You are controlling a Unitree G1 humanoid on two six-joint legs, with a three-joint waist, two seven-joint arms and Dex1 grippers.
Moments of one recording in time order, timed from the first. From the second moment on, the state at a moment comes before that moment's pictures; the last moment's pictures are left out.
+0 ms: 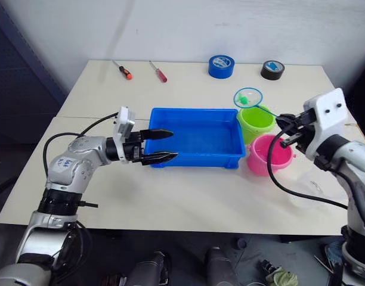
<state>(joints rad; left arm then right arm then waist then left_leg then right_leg) -0.69 0.46 -0.05 0.10 -0.50 0.51 -1.05 -0.32 -0.85 -0.40 -0.44 0.33 0.82 0.58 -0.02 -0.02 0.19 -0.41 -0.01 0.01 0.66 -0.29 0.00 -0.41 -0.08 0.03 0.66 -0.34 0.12</state>
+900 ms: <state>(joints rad) -0.65 0.46 -0.04 0.09 -0.48 0.50 -1.01 -0.42 -1.27 0.11 0.10 -0.59 -0.40 0.45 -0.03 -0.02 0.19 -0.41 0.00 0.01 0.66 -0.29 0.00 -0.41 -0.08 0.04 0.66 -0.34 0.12</state>
